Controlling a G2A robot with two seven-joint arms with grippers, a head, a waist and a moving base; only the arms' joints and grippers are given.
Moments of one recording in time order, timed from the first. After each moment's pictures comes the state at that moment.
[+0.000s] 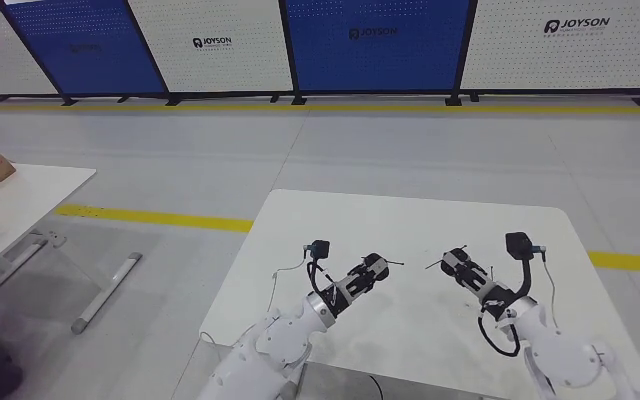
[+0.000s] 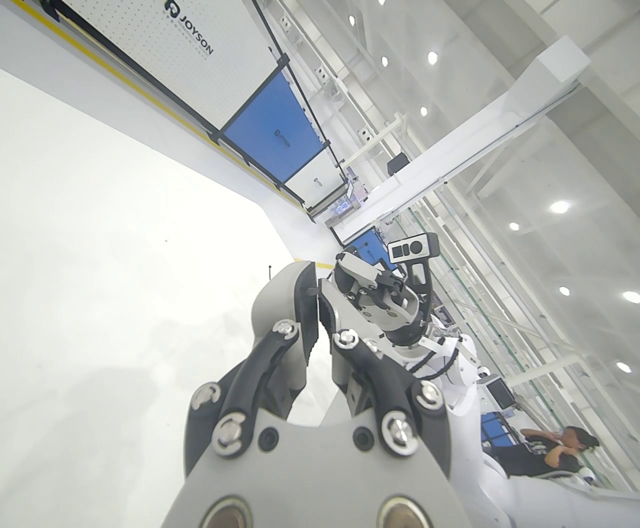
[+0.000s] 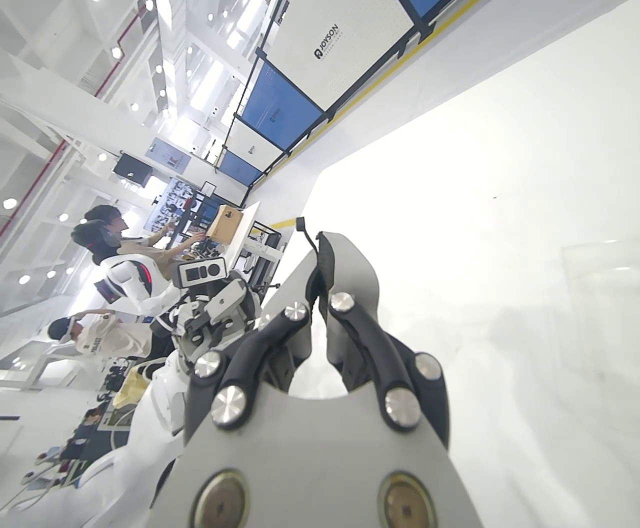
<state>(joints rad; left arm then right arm) 1.48 -1.26 -1.10 -1.67 0.19 -0.29 -0.17 -1.45 -1.10 1.31 -1.86 -0.20 0.08 0.51</state>
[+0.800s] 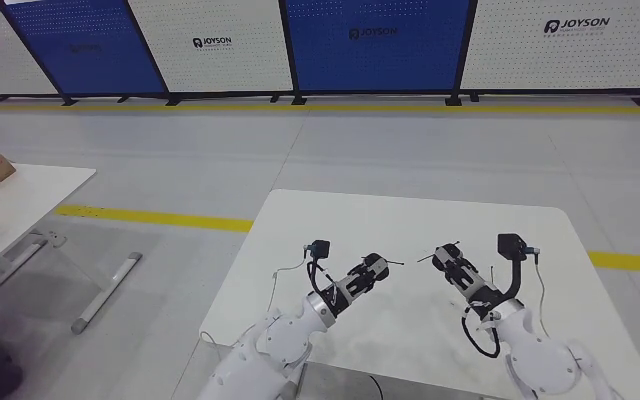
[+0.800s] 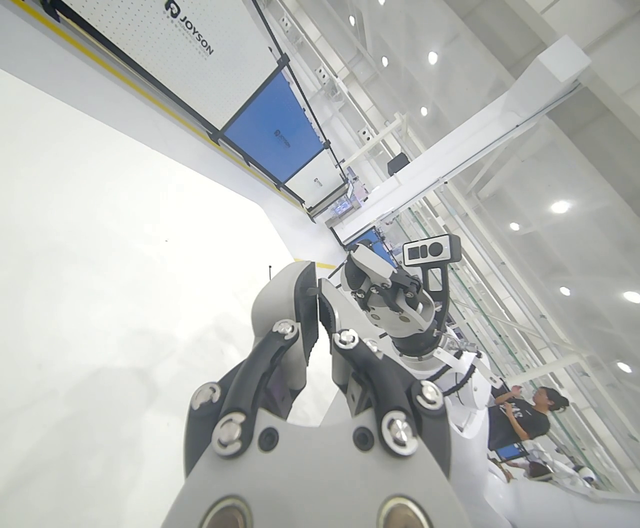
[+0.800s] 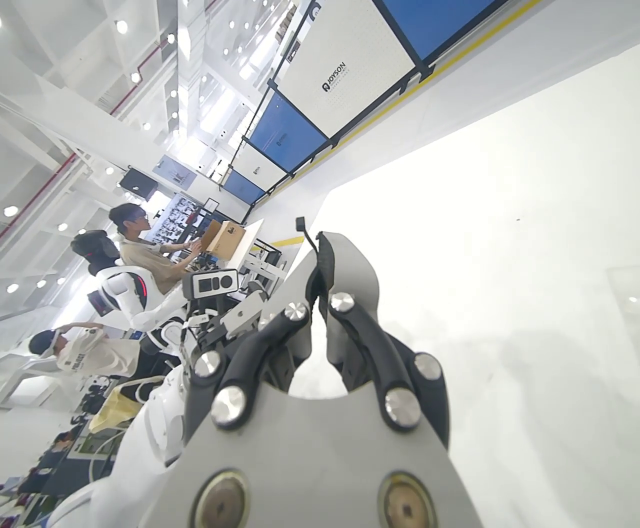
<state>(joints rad) 1.47 -1.26 -1.09 -1.67 0.22 -0.28 -0.15 -1.45 -1.12 1.23 -1.90 -0.28 0.12 0.37</state>
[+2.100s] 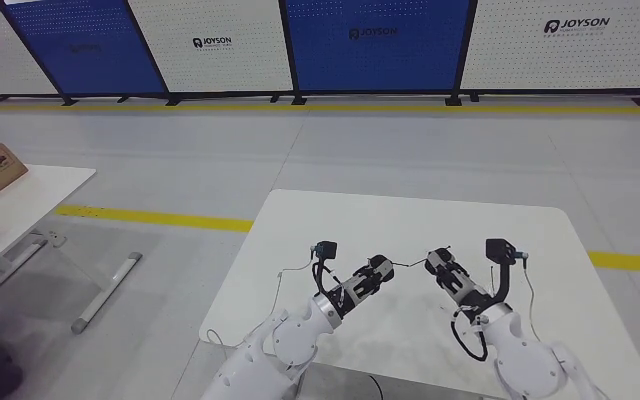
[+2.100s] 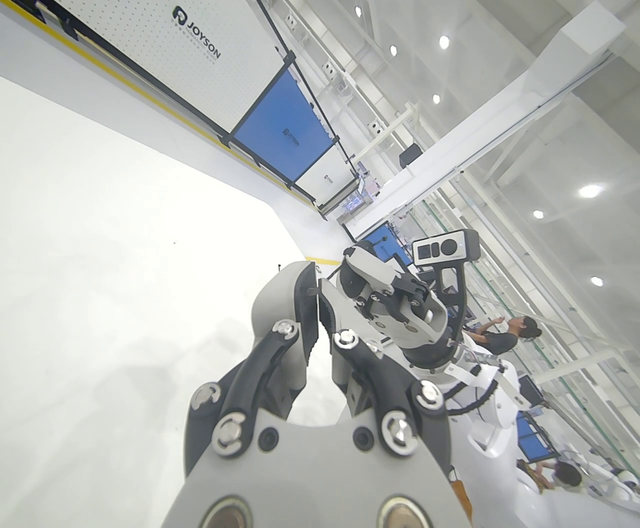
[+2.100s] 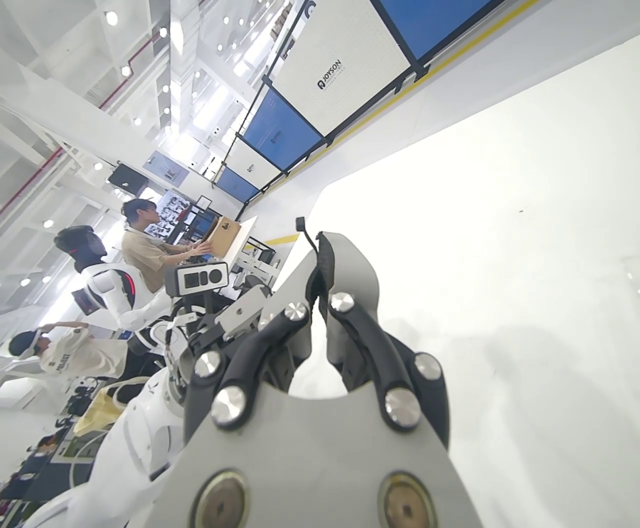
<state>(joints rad) 1.46 -1.26 -1.06 -1.66 0.26 -0.26 -0.12 -1.46 -1.13 1.18 -1.89 -0.34 0.13 0.33</state>
